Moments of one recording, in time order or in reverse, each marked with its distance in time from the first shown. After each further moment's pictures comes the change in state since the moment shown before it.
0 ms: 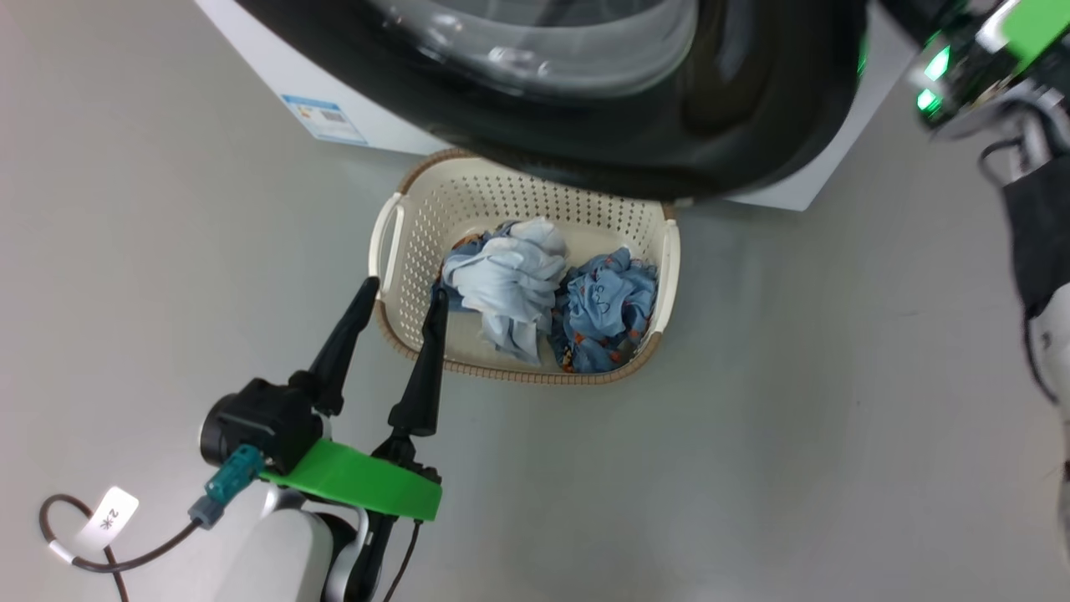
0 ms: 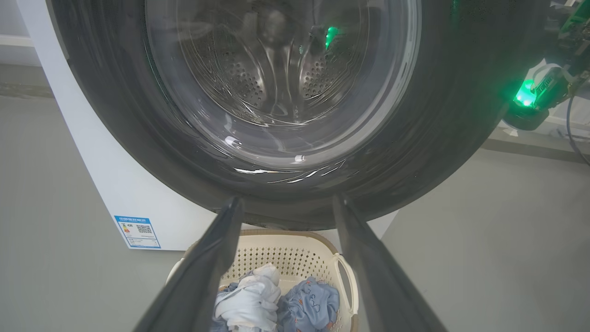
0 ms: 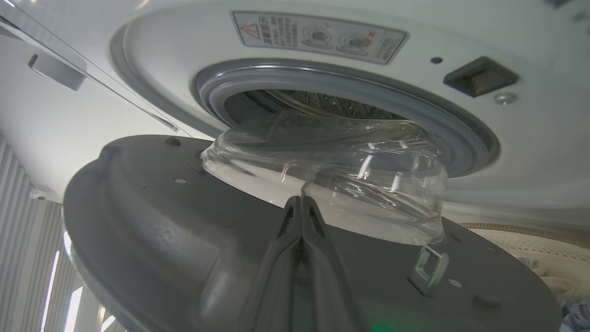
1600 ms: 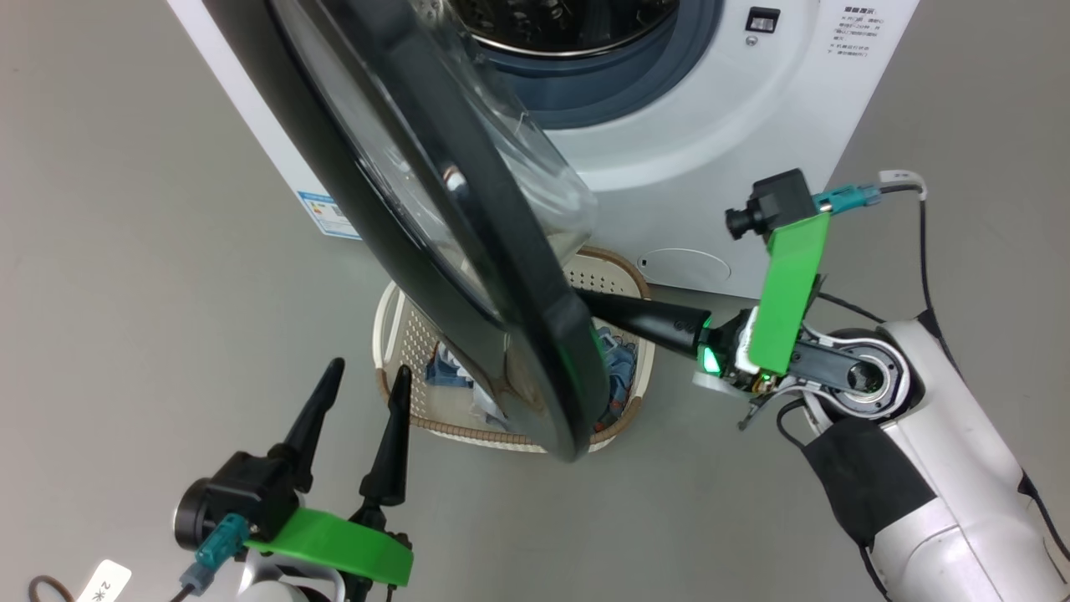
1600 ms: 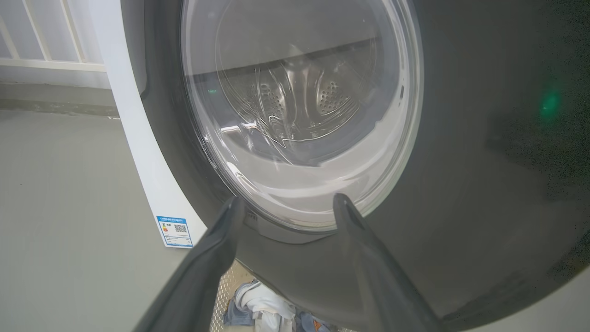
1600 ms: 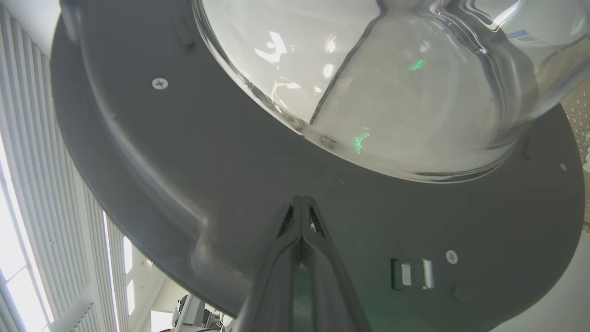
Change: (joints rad) left arm 0.150 0.002 0.077 0.008 0.062 -0.027 0.000; right arm 0.464 0.167 0.194 -0.317 0.018 0.000 0.171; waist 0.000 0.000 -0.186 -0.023
